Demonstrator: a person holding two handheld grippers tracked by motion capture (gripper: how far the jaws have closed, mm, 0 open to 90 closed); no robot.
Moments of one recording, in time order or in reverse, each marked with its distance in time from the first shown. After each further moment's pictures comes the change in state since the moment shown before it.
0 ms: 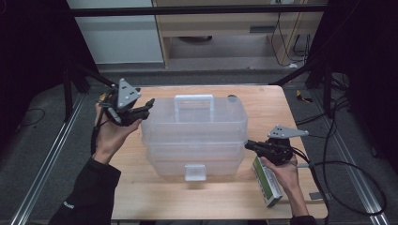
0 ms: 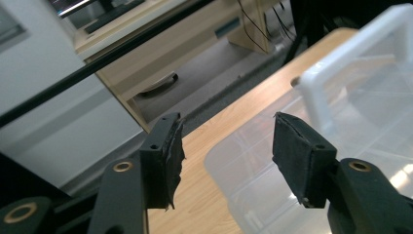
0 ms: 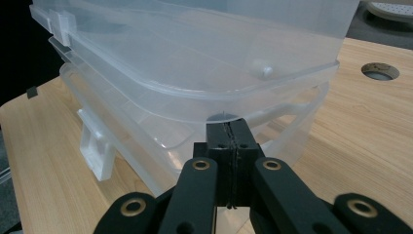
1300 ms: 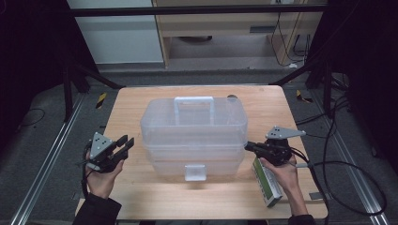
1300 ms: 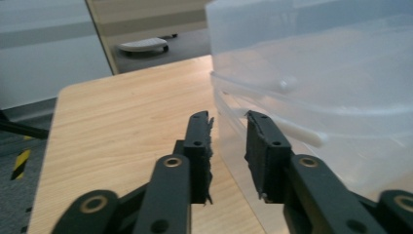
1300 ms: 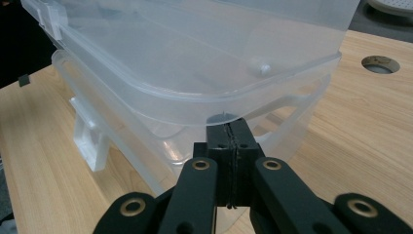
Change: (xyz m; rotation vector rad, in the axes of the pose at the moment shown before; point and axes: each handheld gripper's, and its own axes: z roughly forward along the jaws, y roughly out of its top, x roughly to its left) left arm -0.022 -0.147 -0.026 0.010 -0.046 -0.316; right arm 0.000 -0.002 0.003 0.038 -0.008 -0.017
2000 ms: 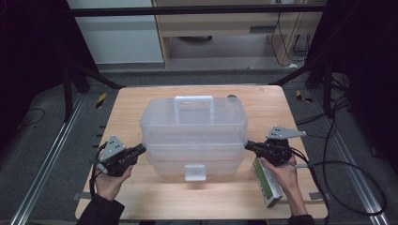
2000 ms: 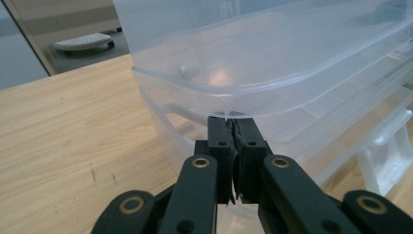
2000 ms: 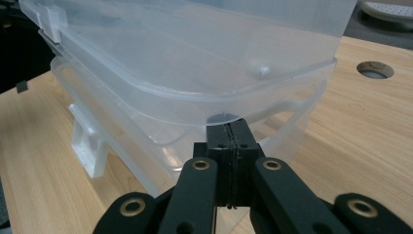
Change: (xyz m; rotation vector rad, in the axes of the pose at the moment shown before) left arm -0.020 0.000 0.009 0.028 -0.194 0.064; right arm 0.001 0.000 0.000 -0.025 -0.010 0.003
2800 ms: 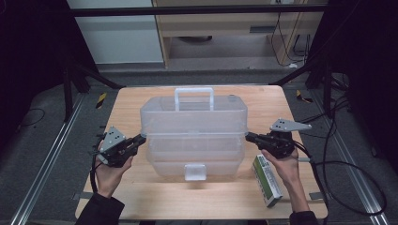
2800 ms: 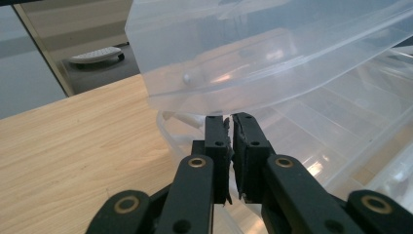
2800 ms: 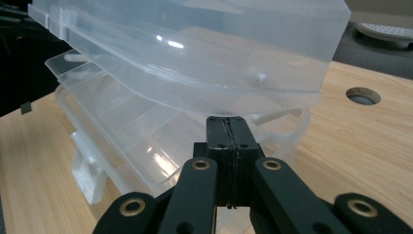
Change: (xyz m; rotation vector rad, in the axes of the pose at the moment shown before) left arm 0.008 0.023 0.005 -0.033 0.031 0.018; right arm -0.008 0.019 -0.005 -0.062 0.003 -0.002
